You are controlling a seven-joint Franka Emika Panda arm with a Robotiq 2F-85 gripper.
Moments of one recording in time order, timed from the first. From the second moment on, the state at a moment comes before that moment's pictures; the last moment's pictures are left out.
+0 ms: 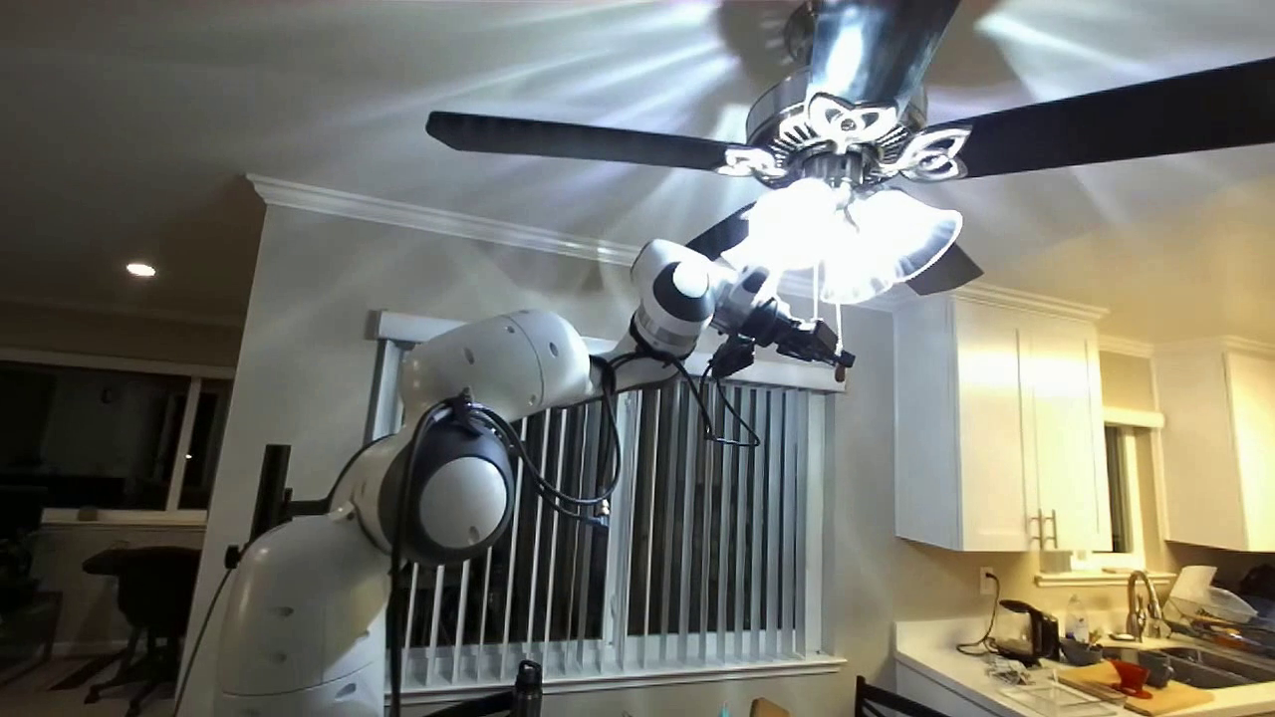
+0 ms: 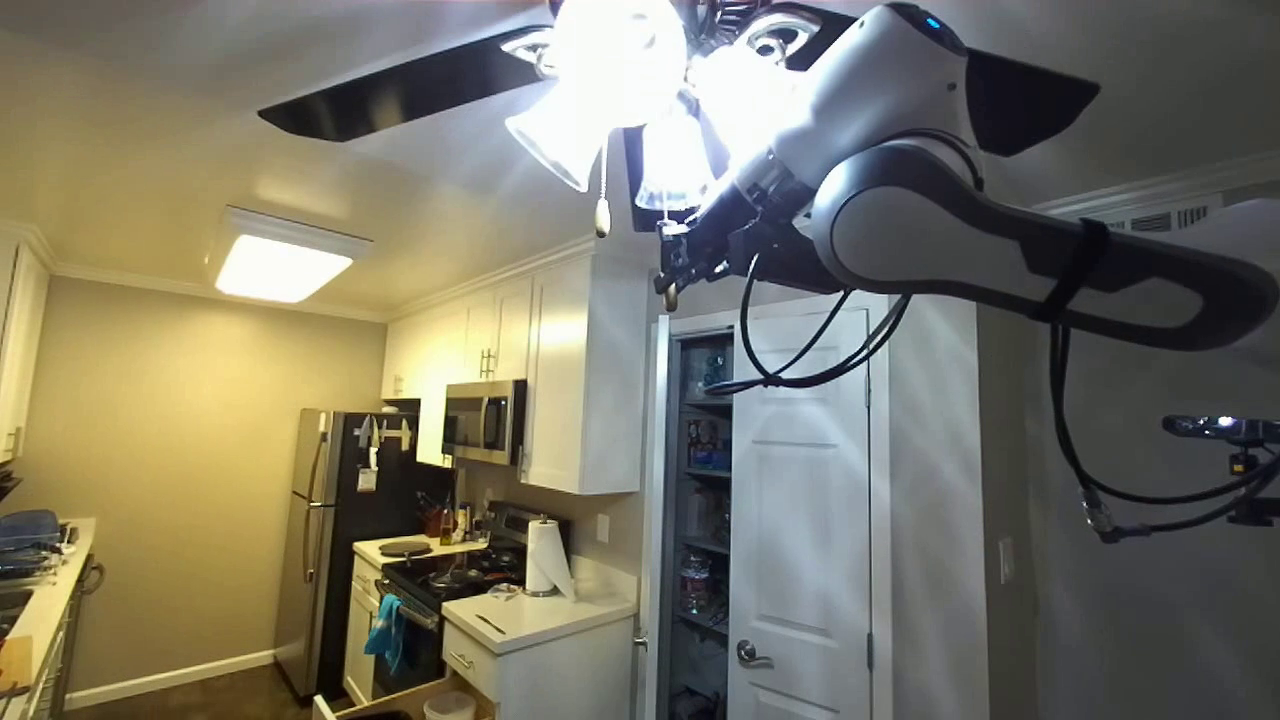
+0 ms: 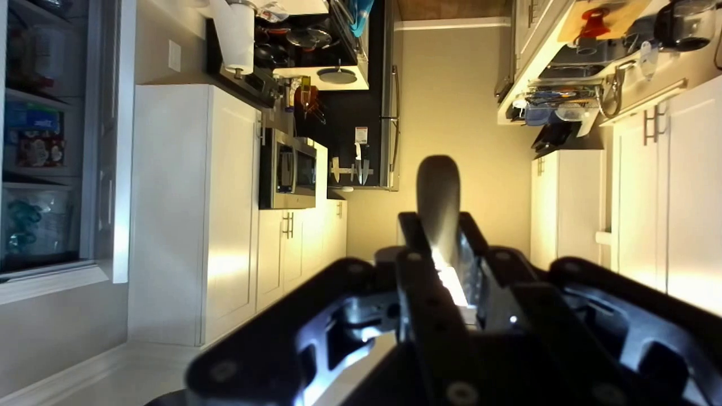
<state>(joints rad) 0.29 -0.10 0.24 -1.22 -0.65 2.15 0.65</state>
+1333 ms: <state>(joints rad) 0.29 -0.10 0.24 -1.34 -0.63 2.03 0.65</state>
